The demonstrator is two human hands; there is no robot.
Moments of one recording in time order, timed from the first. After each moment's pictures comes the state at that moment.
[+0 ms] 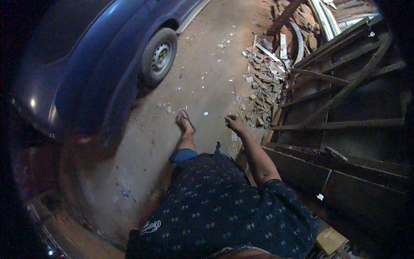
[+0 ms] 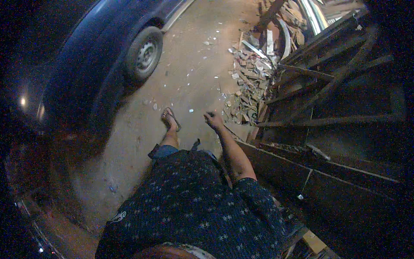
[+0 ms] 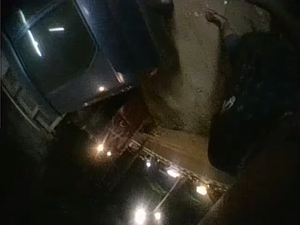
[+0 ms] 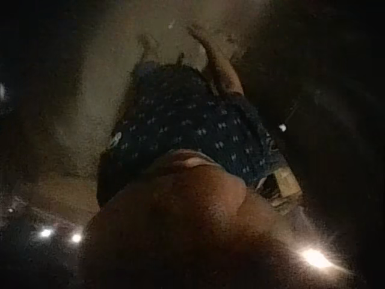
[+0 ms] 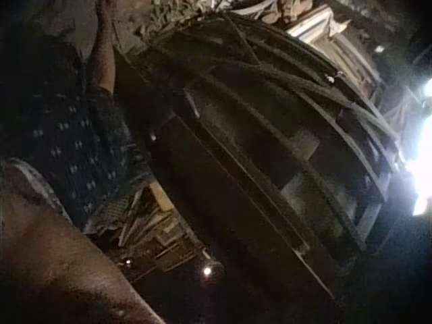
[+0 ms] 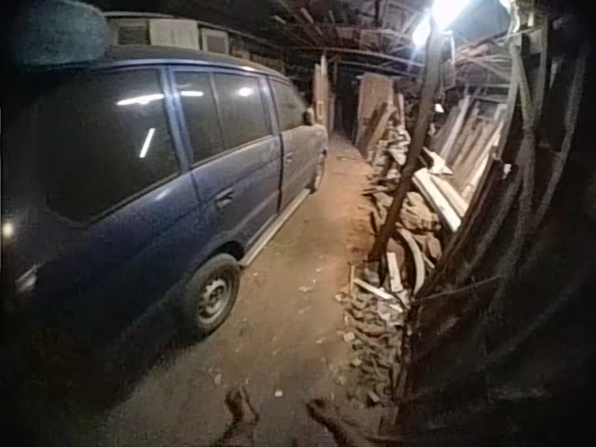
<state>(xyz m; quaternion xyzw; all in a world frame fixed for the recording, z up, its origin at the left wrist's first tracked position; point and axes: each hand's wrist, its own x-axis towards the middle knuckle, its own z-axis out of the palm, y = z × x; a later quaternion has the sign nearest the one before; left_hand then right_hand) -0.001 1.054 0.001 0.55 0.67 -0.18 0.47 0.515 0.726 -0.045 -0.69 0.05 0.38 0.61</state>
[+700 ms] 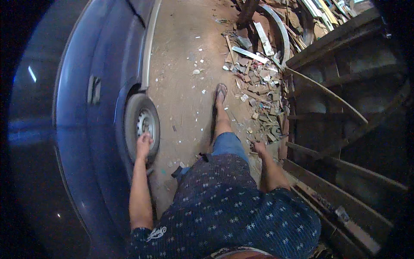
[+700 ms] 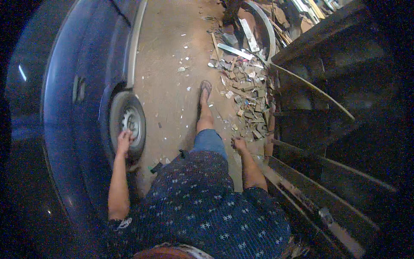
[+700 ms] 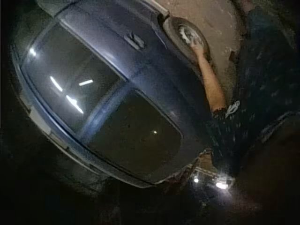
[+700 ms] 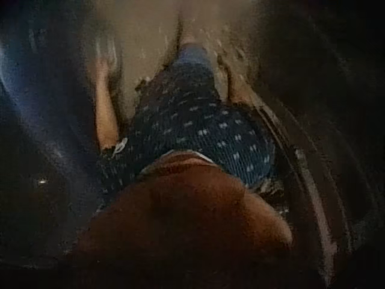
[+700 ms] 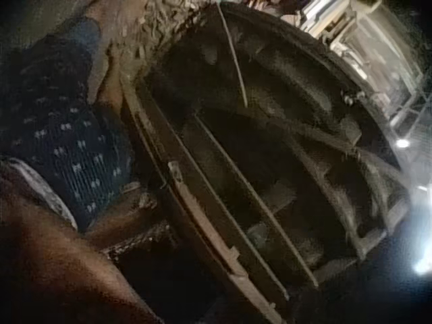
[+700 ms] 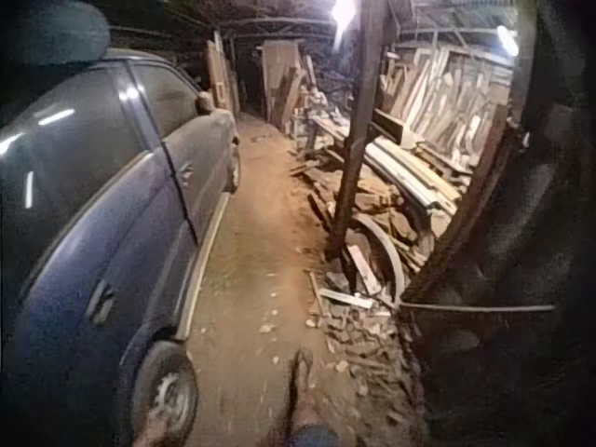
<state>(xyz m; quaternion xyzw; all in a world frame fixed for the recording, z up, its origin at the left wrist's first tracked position) 0.835 1.356 0.030 0.77 0.33 -0.14 0.53 0.804 0.731 -0.098 -0.63 0.43 0.32 0.57</state>
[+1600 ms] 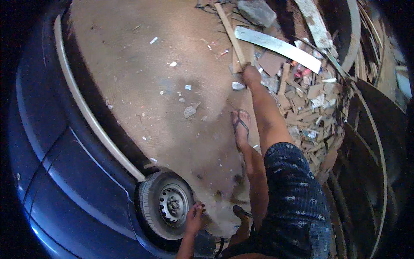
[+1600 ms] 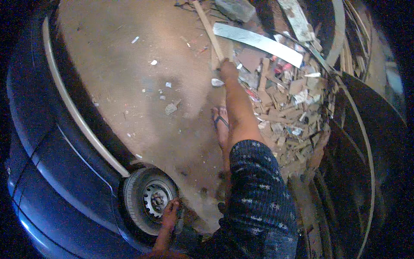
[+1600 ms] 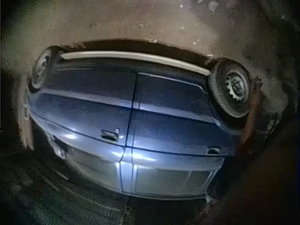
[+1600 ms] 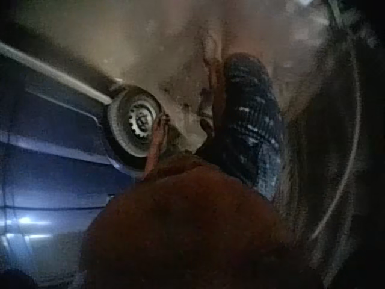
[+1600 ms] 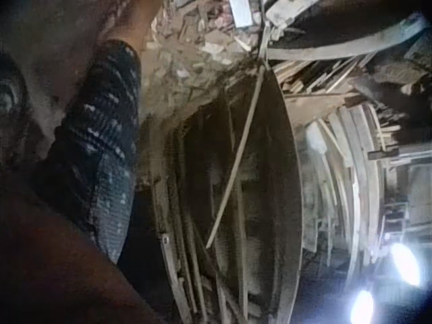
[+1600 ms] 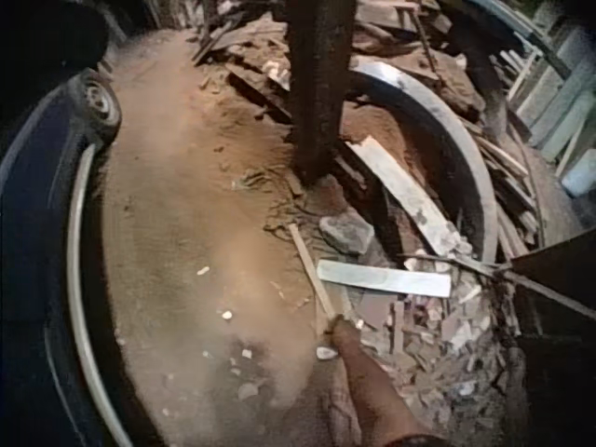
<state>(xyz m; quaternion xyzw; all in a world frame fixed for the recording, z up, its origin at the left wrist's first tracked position) 1.276 1.139 -0.191 0.66 0.44 -0.50 0.35 1.553 0.755 -0.651 -0.86 0.32 0.31 0.25</state>
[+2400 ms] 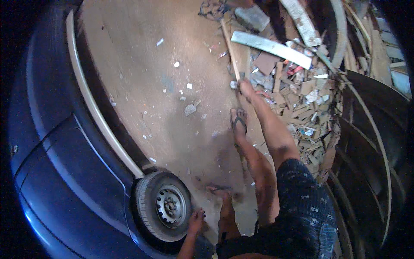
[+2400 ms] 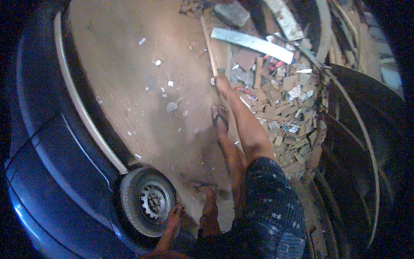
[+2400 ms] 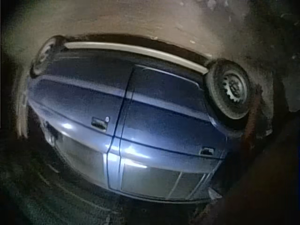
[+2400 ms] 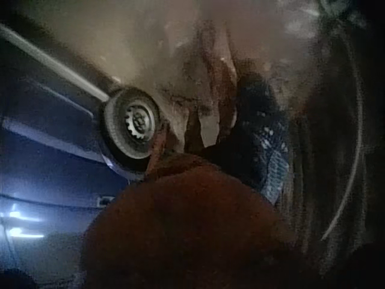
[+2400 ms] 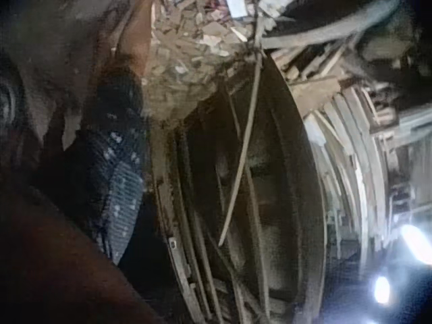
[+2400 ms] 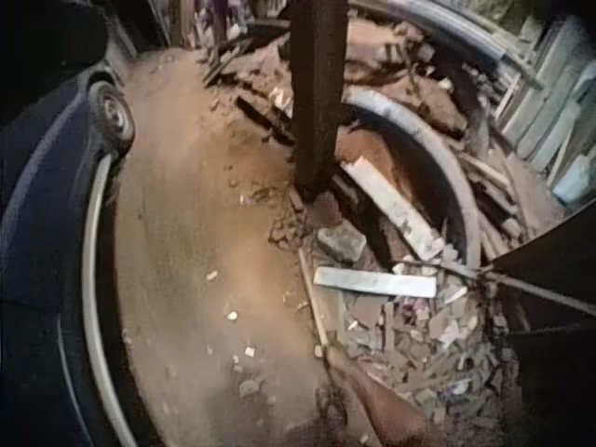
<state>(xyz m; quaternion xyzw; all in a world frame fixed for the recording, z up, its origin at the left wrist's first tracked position) 1.132 1.193 -0.197 0.65 0.44 -0.51 0.35 1.477 0.781 -0.613 -0.71 0.37 0.23 0.56</state>
